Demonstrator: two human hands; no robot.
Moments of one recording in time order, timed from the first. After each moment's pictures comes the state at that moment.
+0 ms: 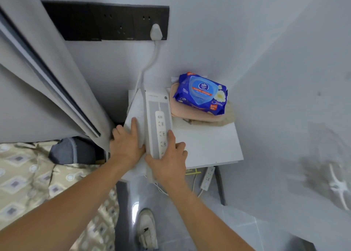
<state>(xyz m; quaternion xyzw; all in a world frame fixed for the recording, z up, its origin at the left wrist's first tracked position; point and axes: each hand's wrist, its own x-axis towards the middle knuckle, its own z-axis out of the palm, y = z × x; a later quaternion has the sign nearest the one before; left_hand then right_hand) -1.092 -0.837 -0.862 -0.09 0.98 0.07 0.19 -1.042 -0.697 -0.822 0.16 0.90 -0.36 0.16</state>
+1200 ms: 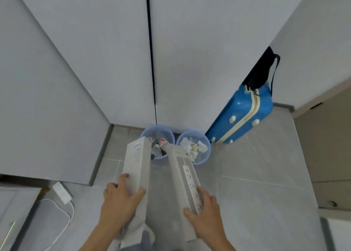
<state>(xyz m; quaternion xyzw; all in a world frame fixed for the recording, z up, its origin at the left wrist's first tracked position) -0.473 -0.281 -0.689 0.33 0.86 0.10 0.37 -0.209 -0.244 -0.711 0.69 0.58 -0.44 -0.01</state>
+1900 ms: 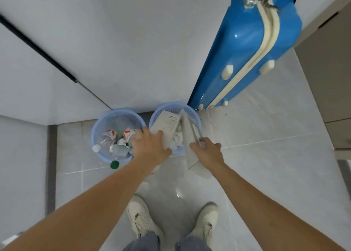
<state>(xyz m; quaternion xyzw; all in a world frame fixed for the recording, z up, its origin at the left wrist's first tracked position) -0.361 0.022 -0.967 0.66 0.69 -0.21 0.22 -0.164 0.003 -0.971 0.79 0.37 -0.48 -0.01</state>
